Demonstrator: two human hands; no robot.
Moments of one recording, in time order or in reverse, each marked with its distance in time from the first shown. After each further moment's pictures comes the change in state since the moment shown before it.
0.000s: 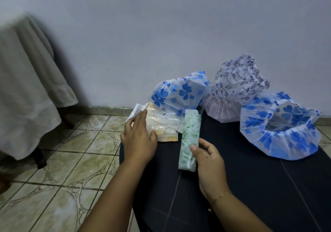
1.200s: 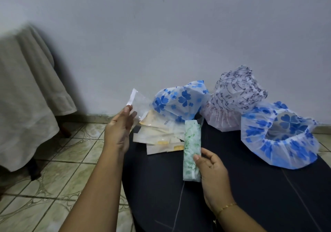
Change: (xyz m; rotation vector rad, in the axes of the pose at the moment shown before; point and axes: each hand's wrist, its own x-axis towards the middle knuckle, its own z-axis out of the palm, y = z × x) left_hand 0.062 -0.025 -0.028 -1.446 0.068 -0.376; right_hand -0.001 0.001 -0.002 -0.054 -0.009 -0.062
